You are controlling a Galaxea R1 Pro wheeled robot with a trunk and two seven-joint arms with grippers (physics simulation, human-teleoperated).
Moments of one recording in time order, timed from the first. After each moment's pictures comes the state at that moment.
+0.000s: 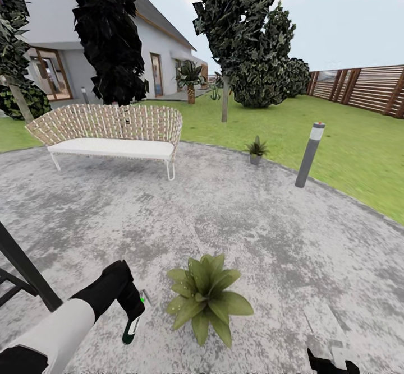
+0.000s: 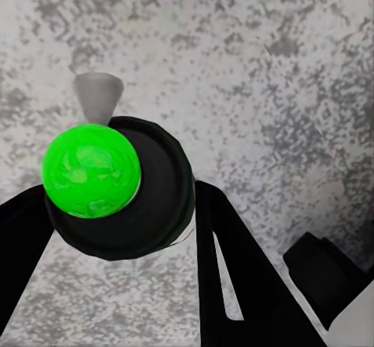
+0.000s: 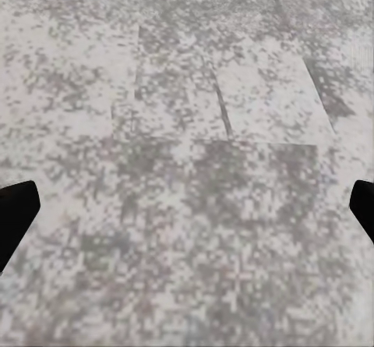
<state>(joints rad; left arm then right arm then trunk) -0.76 0.10 -0.32 -0.53 -0.75 0.65 -1.01 -0.36 -0.18 -0.48 -0.20 0.29 -0.39 0.08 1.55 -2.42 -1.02</state>
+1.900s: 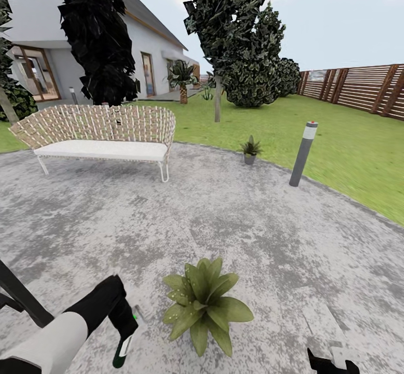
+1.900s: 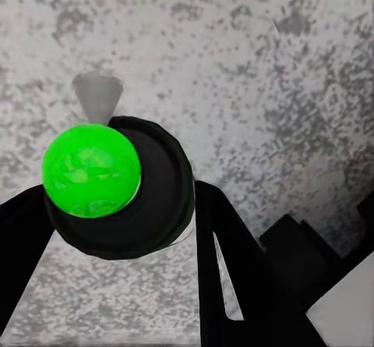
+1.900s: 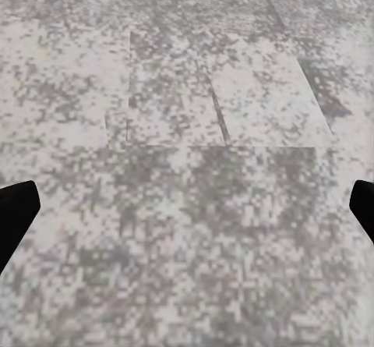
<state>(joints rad) -0.71 0.12 -0.30 -0.46 -0.70 0.65 -0.95 -0.36 -0.18 -0.48 -0.20 0.29 -0.40 0.08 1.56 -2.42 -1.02</state>
